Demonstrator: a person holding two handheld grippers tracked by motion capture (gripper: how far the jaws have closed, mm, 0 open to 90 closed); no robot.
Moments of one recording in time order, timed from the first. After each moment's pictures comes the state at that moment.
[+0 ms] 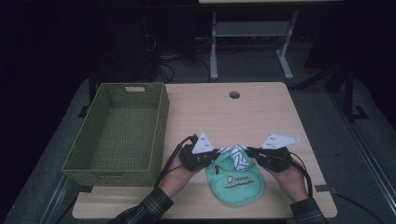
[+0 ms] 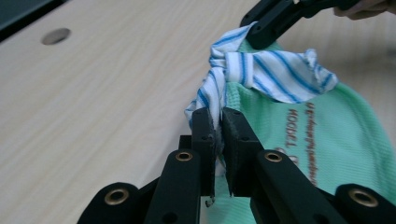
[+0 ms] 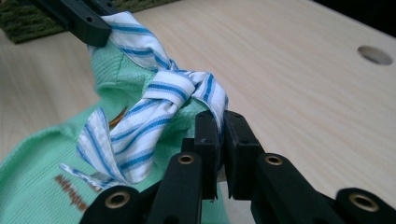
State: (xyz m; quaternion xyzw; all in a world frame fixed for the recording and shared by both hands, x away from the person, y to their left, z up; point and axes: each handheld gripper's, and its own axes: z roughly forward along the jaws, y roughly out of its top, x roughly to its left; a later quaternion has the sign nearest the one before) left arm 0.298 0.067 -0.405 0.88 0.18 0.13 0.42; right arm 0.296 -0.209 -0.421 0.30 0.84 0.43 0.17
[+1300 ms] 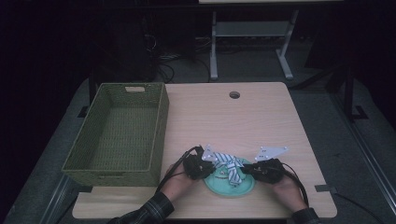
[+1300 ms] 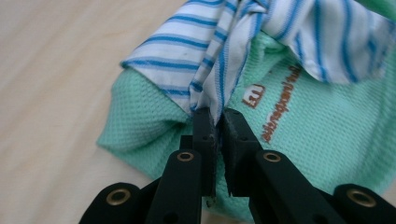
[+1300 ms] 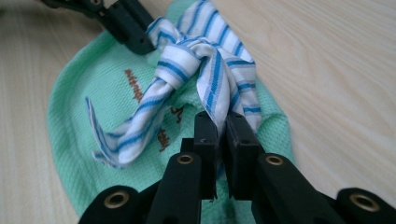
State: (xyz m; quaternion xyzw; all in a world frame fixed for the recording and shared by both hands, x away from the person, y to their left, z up) left arm 0.310 0.063 -0.454 0.93 0.20 0.10 0.30; right arm 0.289 -0.197 -0.462 0.30 0.86 0.40 0.08
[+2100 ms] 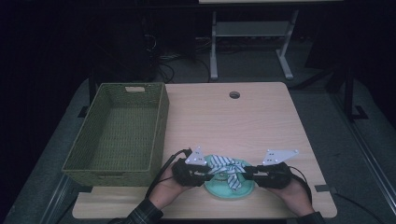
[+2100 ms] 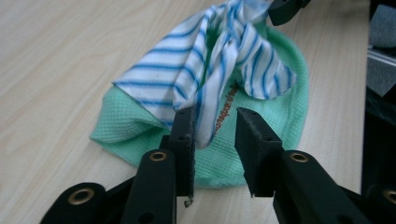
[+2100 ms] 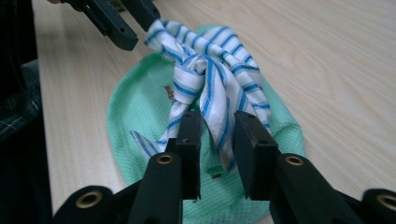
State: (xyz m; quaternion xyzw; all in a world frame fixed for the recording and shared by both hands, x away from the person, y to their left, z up) left arm 0.276 0.094 -0.418 0.90 0.19 0.05 0.39; right arm 0.265 -0.211 -0.439 0.27 0.85 0.45 0.06
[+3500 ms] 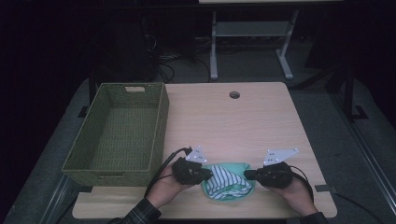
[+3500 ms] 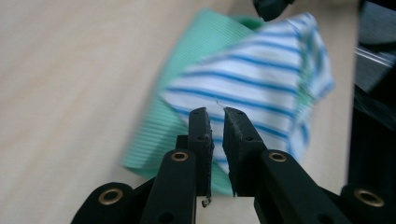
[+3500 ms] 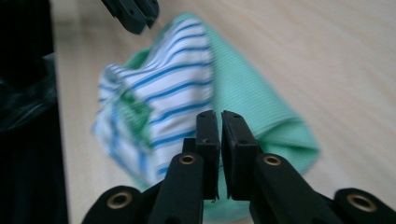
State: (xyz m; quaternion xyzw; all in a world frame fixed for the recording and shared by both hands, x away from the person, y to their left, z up) left arm 0.287 0.093 -0.416 0.91 0.20 0.03 0.37; right arm 0.273 -0.214 -0.443 0.27 0.86 0.43 0.03
